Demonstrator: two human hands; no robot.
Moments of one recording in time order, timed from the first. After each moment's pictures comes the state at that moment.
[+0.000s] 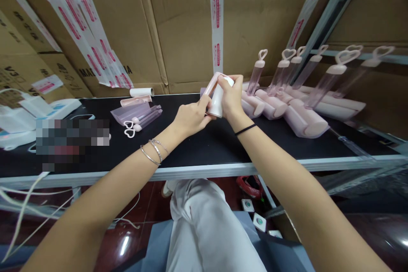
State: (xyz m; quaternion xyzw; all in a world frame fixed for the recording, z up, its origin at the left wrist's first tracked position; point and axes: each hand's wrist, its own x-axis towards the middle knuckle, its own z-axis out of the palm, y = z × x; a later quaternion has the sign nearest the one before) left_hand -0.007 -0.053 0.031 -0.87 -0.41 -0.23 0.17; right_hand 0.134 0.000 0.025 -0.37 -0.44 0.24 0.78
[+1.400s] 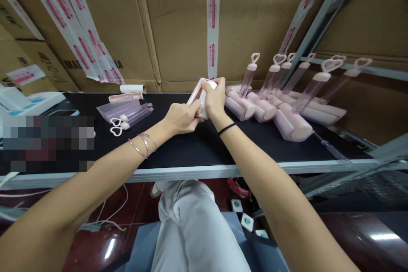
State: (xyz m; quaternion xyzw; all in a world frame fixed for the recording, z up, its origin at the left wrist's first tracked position) left_hand -0.011 -0.036 0.023 -0.87 -0.36 -0.22 0.23; right_hand 0.119 -0.007 0.032 -0.48 -0.45 0.22 0.72
